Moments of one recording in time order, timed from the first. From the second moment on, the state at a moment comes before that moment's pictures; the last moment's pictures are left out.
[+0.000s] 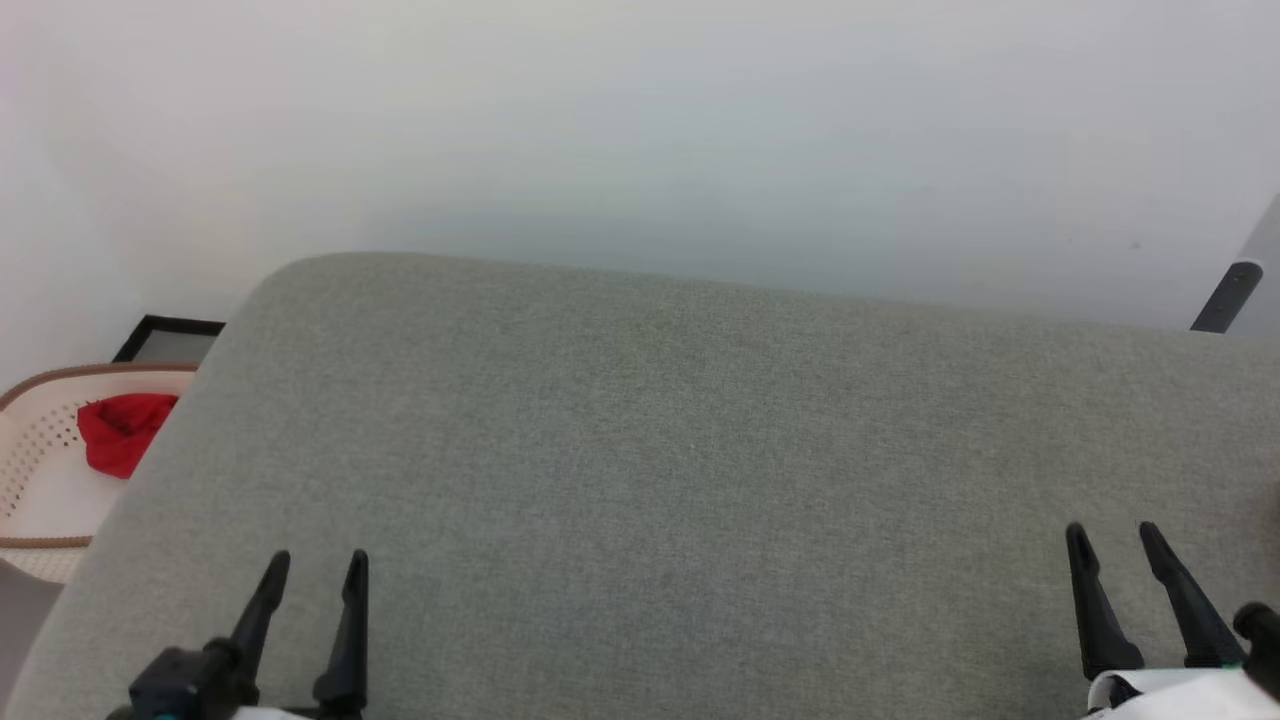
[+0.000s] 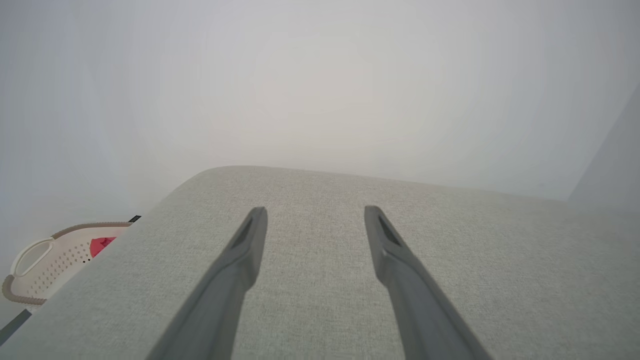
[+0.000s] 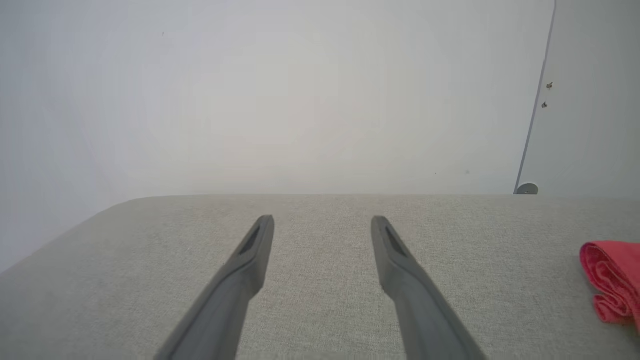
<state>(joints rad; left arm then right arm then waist) 0.05 0.23 0.00 0.15 -0.32 -0.13 -0.26 0.01 -0.22 0.03 0.18 0.40 0.13 -0.24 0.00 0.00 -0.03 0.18</state>
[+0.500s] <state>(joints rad) 0.16 0.21 0.04 0.02 -0.32 -0.13 -0.26 0.16 -0.12 -0.10 -0.01 0.30 0.13 -0.18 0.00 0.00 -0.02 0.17</state>
